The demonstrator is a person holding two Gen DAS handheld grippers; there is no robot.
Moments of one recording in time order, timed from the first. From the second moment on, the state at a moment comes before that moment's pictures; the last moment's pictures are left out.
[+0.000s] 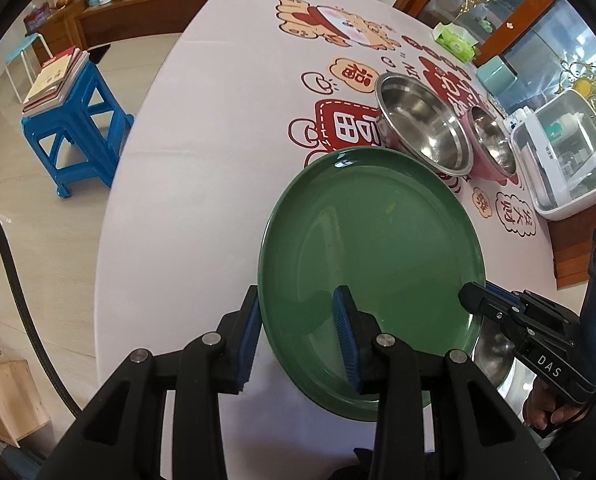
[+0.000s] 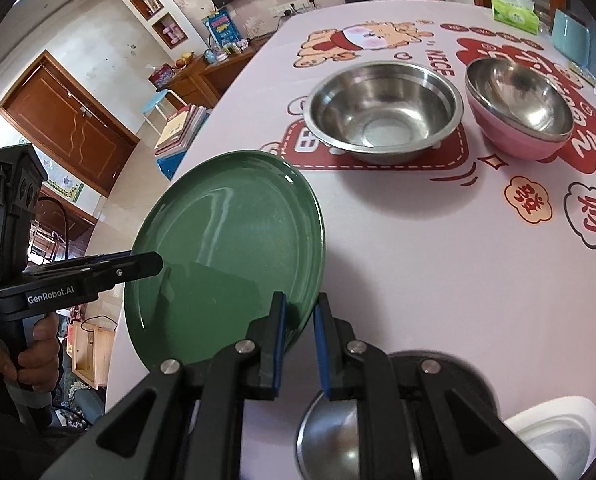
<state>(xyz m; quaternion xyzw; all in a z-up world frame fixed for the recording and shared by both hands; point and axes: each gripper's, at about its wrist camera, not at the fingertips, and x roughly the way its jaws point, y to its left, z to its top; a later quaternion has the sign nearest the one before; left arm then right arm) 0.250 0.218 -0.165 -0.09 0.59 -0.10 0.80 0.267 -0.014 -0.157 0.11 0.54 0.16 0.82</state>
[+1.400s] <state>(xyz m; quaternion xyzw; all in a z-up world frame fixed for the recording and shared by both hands) 0.131 0.119 -0.095 0.01 0.53 -0.30 0.80 0.078 -0.084 -0.103 0.18 0.44 -0.01 0.88</state>
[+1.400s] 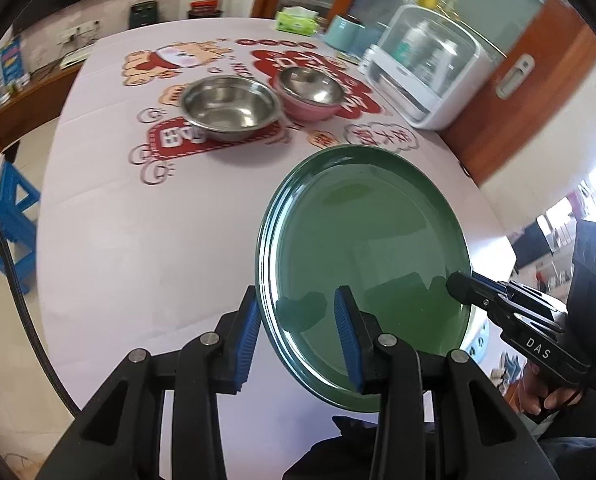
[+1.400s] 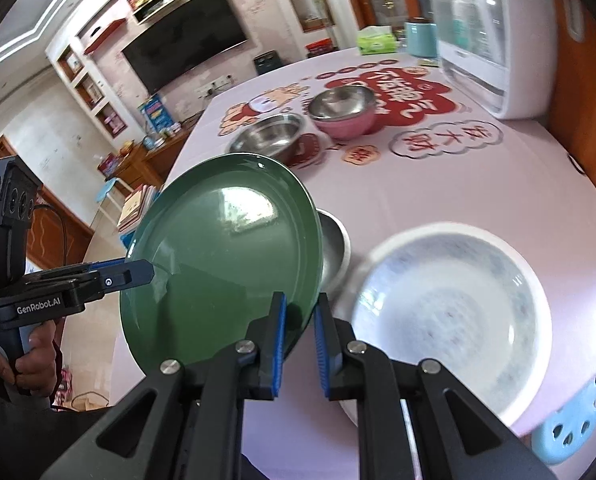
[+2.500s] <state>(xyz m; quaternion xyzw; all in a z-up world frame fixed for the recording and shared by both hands) 0.084 -0.052 -0.141 0.14 0.59 -0.33 0.73 -0.004 -0.199 -0.147 0.23 0.48 -0.08 0.85</state>
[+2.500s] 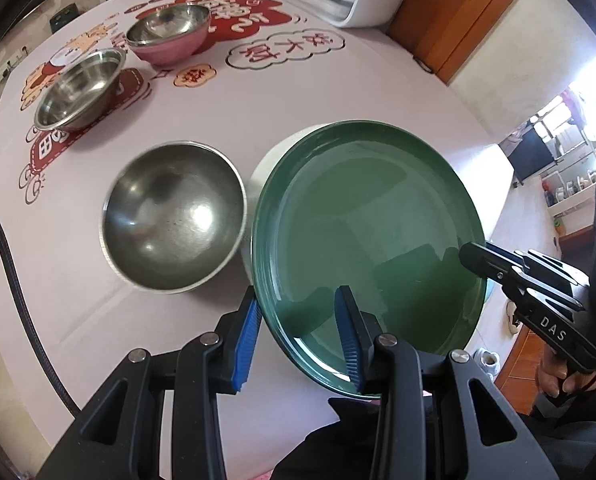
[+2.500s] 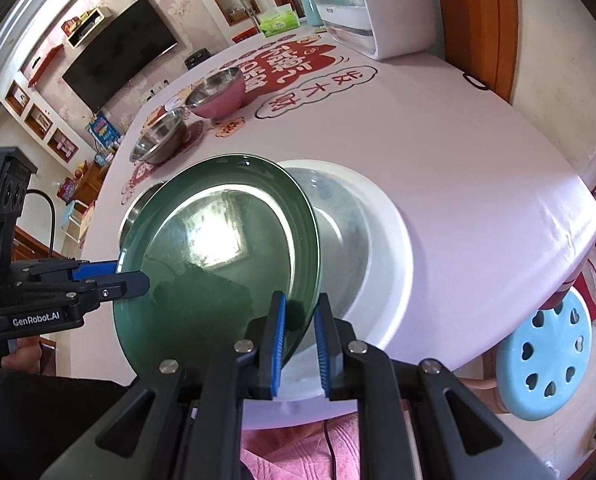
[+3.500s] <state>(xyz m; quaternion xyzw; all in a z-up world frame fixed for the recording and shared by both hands) 0.095 -0.097 -0.191 0.12 0.65 -0.24 0.71 0.035 -0.245 -0.174 0.15 0.54 -0.02 0.83</state>
